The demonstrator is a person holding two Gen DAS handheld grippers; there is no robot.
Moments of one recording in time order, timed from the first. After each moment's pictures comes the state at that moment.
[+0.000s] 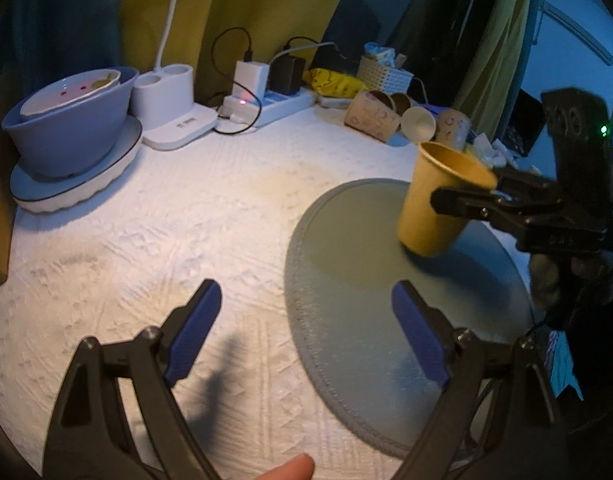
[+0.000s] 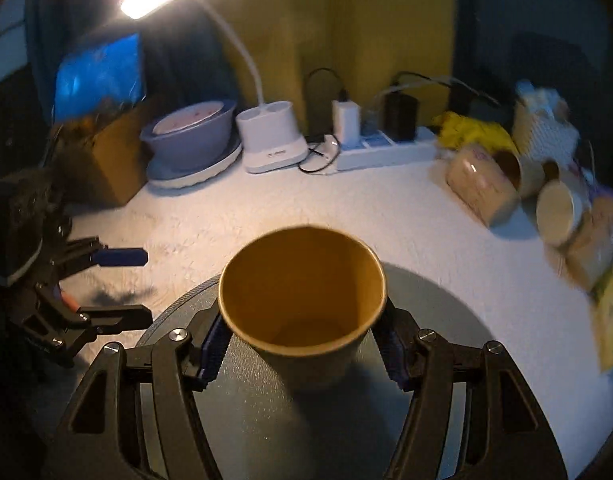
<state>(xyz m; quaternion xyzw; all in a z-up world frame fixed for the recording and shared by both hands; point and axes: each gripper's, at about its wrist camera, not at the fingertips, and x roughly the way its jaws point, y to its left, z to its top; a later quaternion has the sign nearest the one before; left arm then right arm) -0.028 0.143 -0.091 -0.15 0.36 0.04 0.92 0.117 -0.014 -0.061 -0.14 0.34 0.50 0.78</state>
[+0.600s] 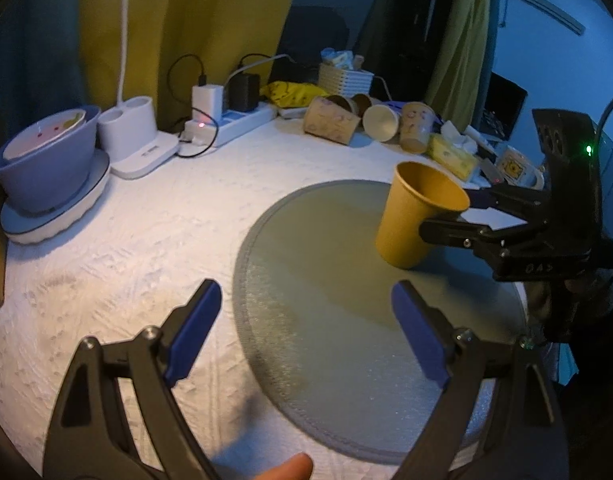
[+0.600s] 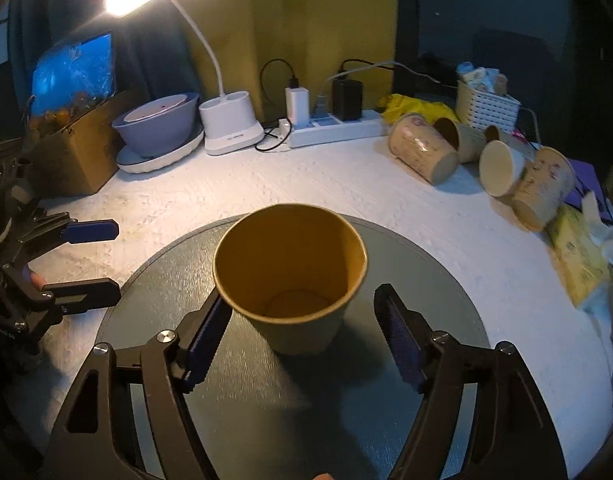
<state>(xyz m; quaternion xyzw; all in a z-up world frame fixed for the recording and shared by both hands) -0.031 0.100 -0.081 -0.10 0.34 0.01 0.94 0.092 -0.065 -0.073 -0.15 0.34 0.43 0.82</state>
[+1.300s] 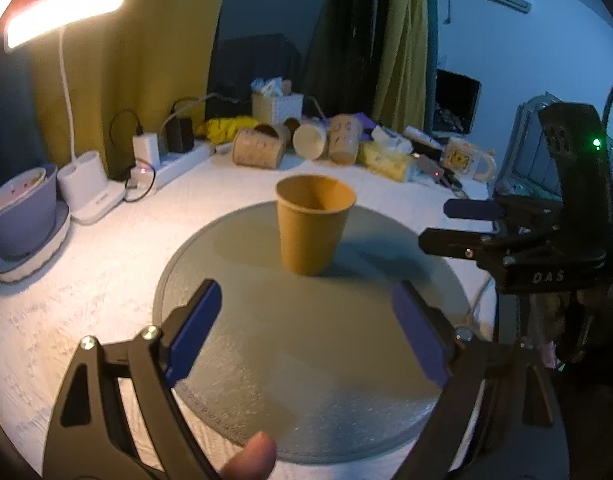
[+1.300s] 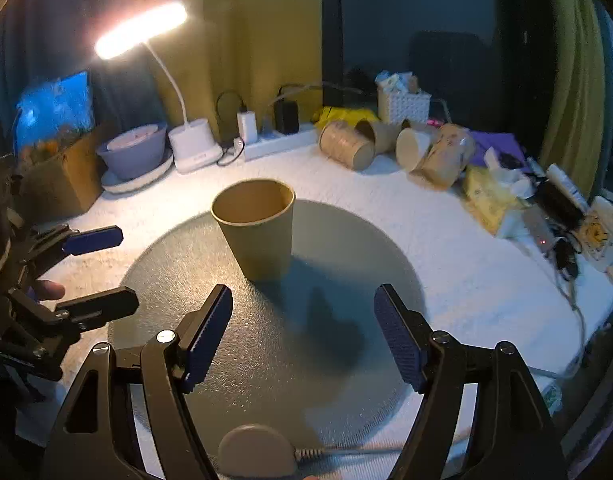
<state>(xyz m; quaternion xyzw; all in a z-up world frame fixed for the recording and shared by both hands) -0.058 0.024 -0.060 -0.04 0.28 -0.05 0.96 0.029 -0.150 -0.043 -0.10 0.31 0.35 0.88</state>
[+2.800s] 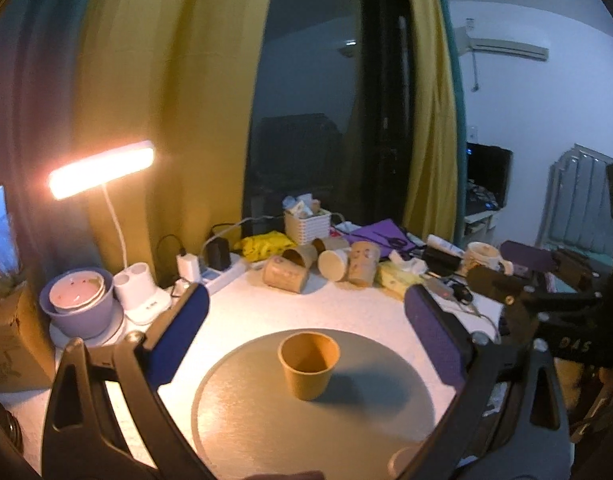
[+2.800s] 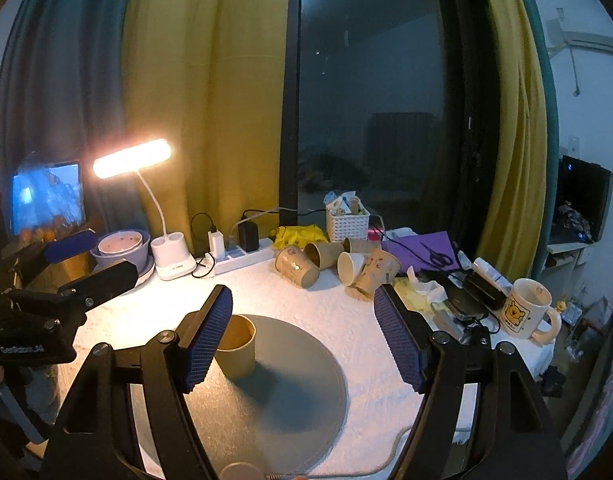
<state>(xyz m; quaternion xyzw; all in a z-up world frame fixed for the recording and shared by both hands) -0.069 -0.005 0.065 -0.04 0.15 0.05 0.99 0.005 -0.199 0.074 -0.06 0.17 0.30 0.94</state>
